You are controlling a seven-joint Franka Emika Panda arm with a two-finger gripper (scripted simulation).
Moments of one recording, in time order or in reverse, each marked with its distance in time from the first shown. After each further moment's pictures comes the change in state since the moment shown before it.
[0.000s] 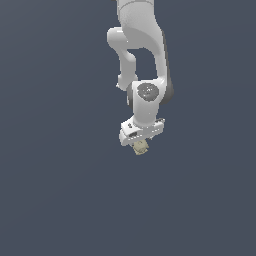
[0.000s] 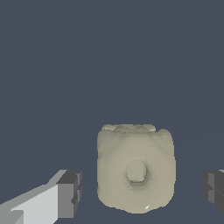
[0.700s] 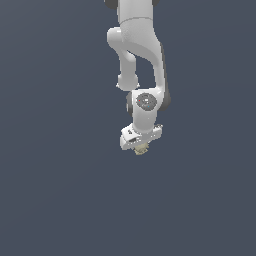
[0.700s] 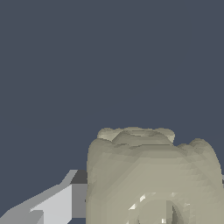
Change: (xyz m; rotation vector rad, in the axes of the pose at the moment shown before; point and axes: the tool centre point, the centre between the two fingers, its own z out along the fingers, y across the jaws) arm -0.001 0.000 0.040 0.000 -0.001 -0.004
